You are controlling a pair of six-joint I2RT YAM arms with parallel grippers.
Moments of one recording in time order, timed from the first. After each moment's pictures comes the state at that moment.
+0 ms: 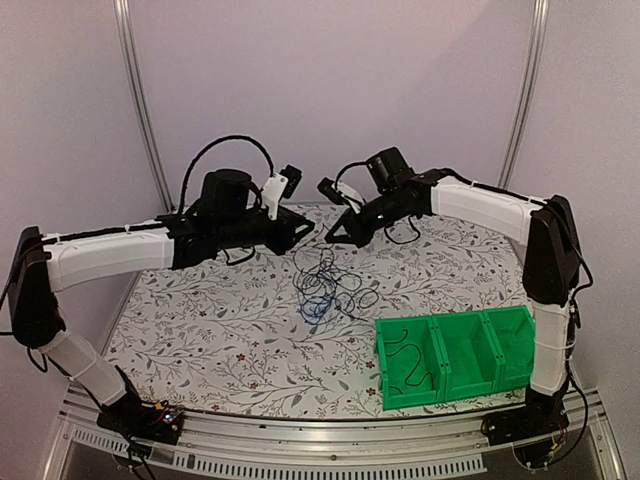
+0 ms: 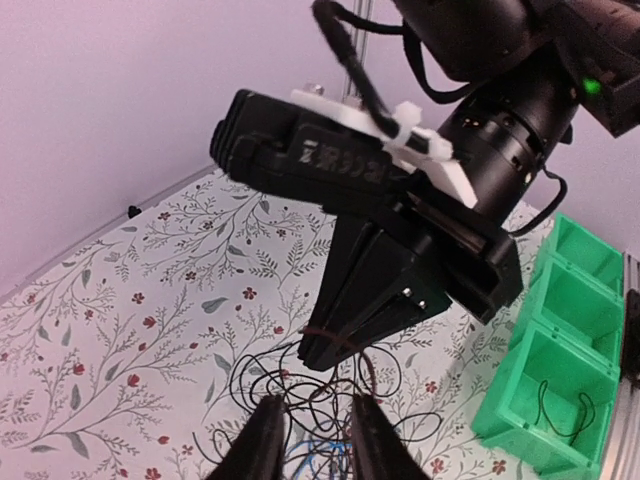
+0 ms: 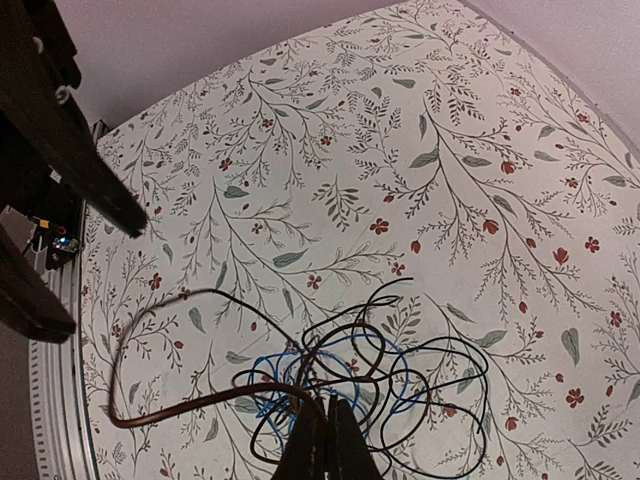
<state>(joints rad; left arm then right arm) -0.75 1.53 1.14 0.03 0.12 -0.06 0.66 2.06 1.82 -0.56 -0.58 -0.25</state>
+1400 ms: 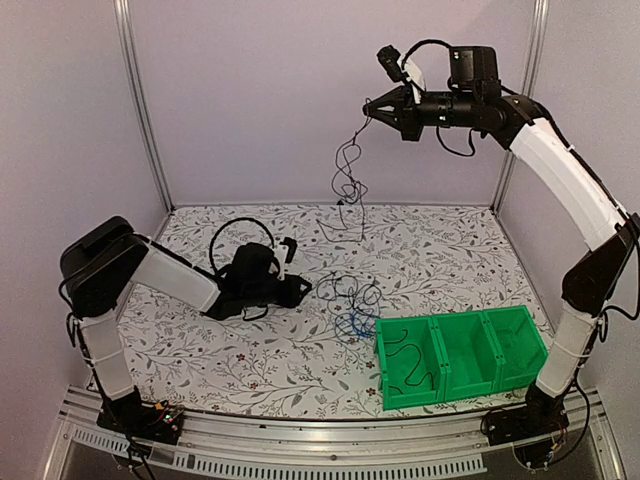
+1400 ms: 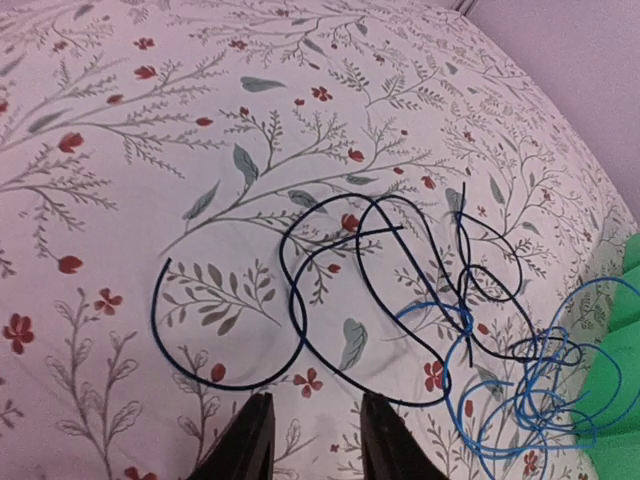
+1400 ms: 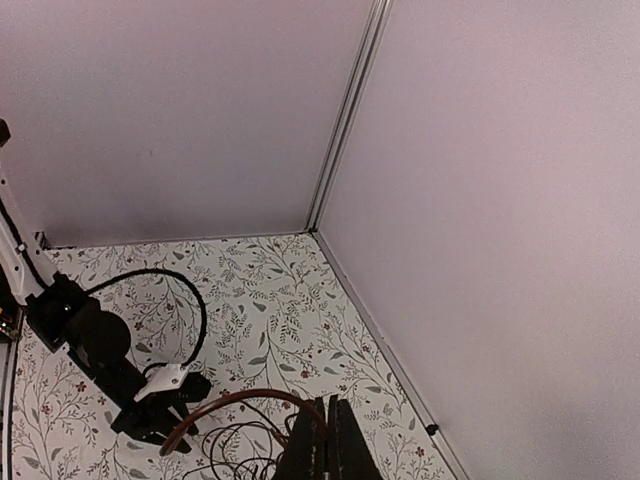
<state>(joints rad) -0.74 1.93 0.86 0.50 0.04 -0.40 0.54 1.82 2.21 -0.59 -0.55 -0.41</state>
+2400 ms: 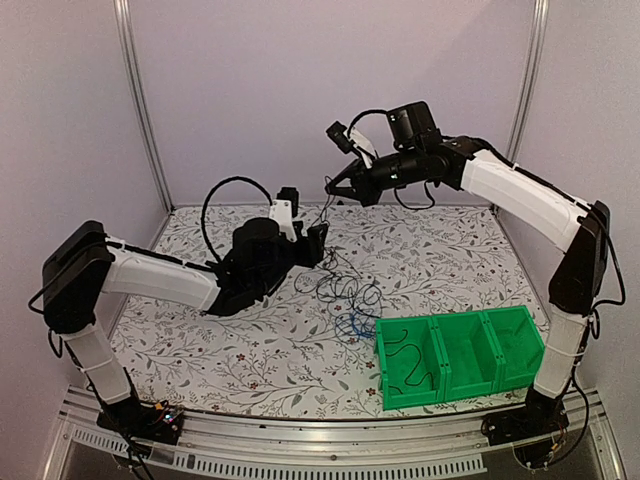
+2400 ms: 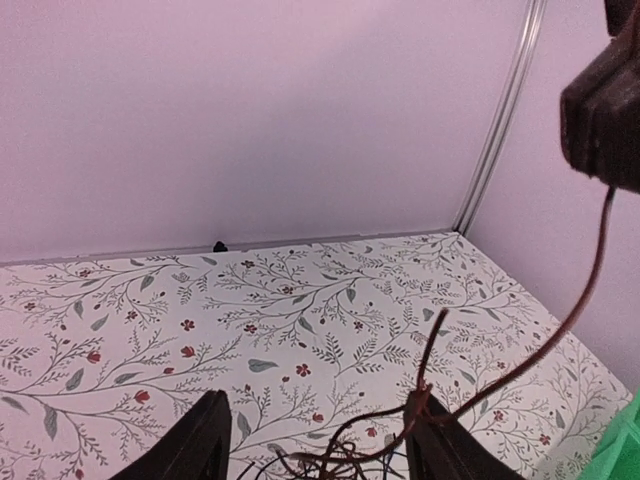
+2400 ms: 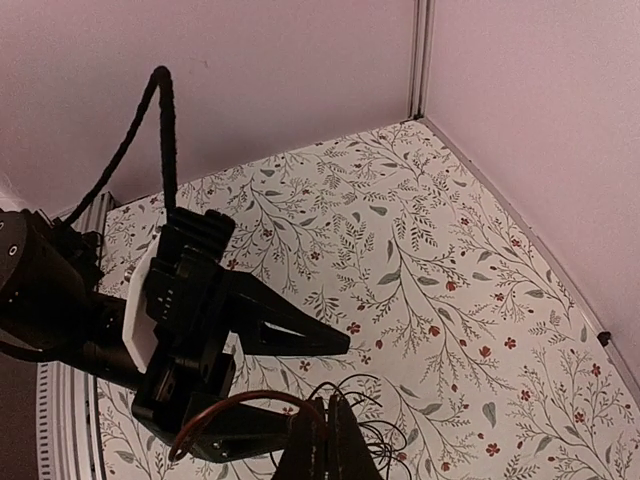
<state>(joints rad) -0.91 1.75 0.95 0.69 -0.45 -0.27 0.68 1.89 1.92 -0.55 -0.52 -0.22</state>
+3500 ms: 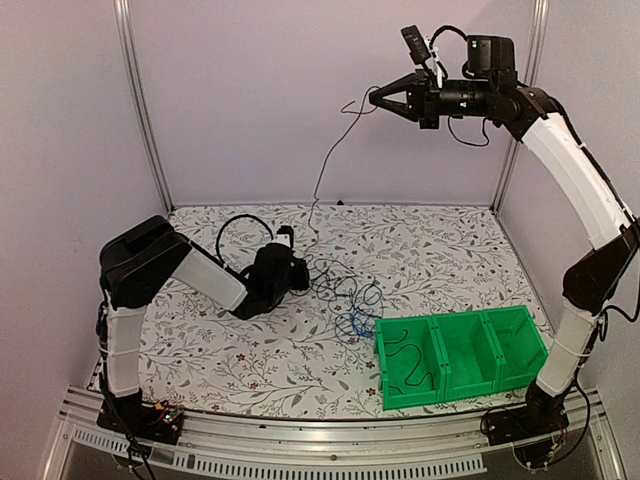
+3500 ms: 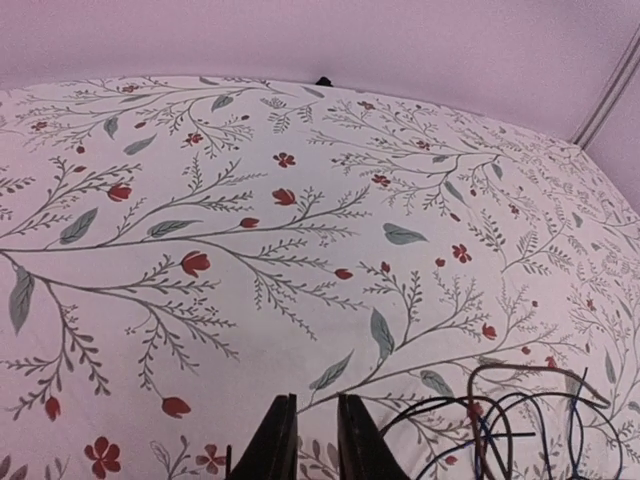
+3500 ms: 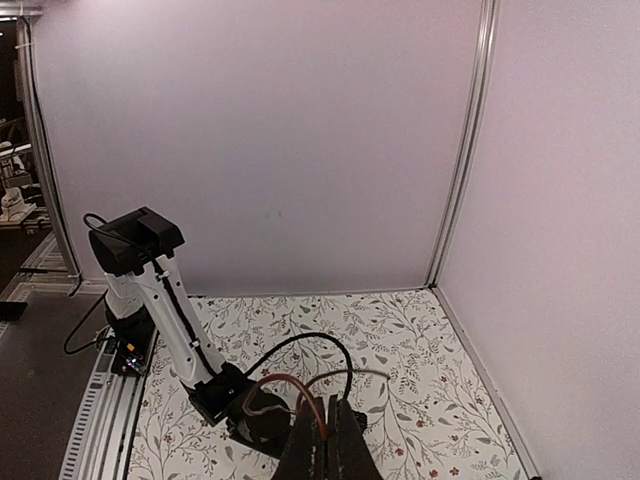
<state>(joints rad) -0.76 2.12 1.01 0.71 -0.41 -0.44 0.51 1.82 2.25 -0.61 -0.92 -0.23</state>
